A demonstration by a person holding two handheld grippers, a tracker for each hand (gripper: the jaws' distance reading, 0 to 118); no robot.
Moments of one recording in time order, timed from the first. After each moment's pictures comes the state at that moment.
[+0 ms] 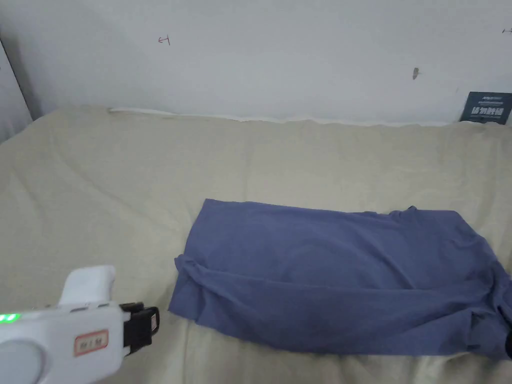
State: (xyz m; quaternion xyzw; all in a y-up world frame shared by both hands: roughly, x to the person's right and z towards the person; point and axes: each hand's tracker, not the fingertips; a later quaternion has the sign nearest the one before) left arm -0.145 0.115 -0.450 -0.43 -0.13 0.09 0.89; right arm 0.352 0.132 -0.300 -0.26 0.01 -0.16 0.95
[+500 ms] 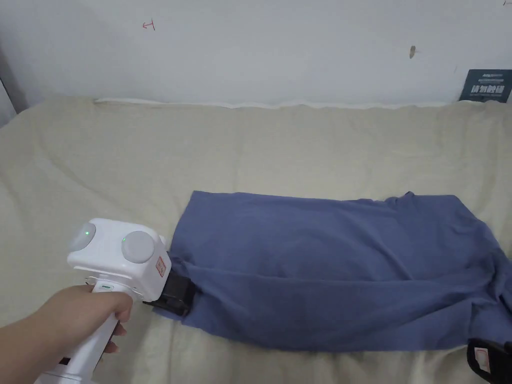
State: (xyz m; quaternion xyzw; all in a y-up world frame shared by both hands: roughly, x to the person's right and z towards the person) left arm -0.088 0.044 -0.610 -0.61 -0.06 -0.11 0.78; right arm 0.350 0.116 -0.320 -0.32 0.08 -0.14 0.93
